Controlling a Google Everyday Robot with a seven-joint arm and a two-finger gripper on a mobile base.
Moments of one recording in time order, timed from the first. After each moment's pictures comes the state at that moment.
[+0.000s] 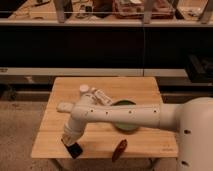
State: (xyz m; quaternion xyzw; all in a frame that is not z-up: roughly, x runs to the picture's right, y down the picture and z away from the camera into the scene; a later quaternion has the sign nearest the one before) arm -0.198 0.257 0.718 -0.25 -0.40 -0.40 0.79
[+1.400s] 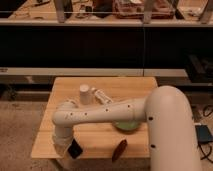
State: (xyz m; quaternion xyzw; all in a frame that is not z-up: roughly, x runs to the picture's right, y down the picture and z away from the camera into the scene) arm -0.231 0.308 0.727 -0.33 -0.37 -0.45 0.74
